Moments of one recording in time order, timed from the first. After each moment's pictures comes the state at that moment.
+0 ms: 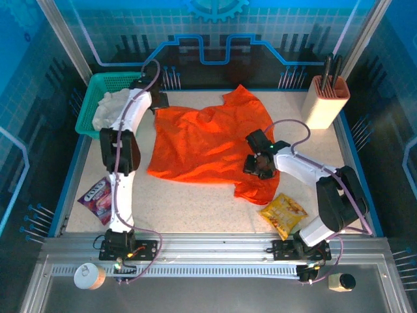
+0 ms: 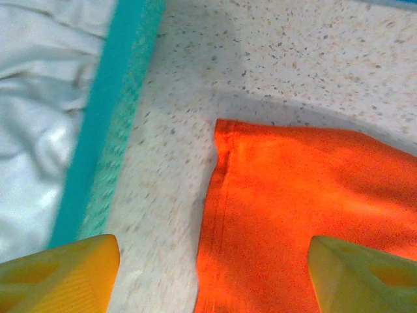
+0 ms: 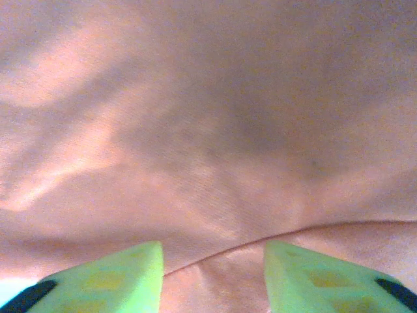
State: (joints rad) left arm -0.08 2.29 2.23 -0.98 -0.27 -0.36; right arm 0.47 1.56 1.01 -0.71 0.03 0.71
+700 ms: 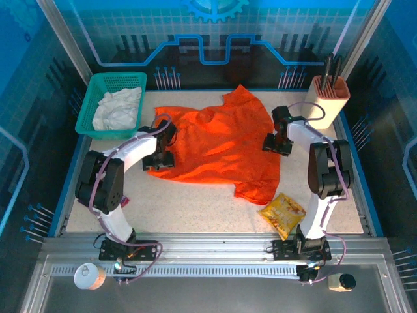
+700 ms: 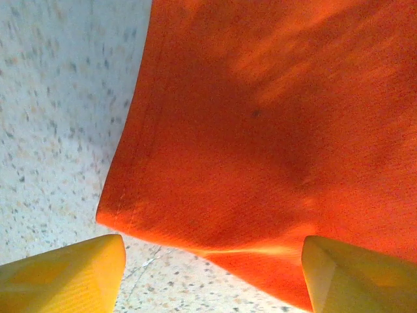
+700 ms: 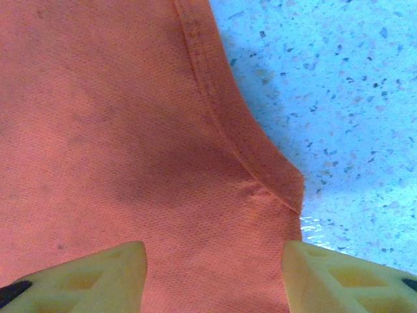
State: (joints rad) left arm -0.29 1.75 1.16 -0.92 -0.20 -0.54; right arm 0.12 1.89 1.32 -0.78 0.02 0.41
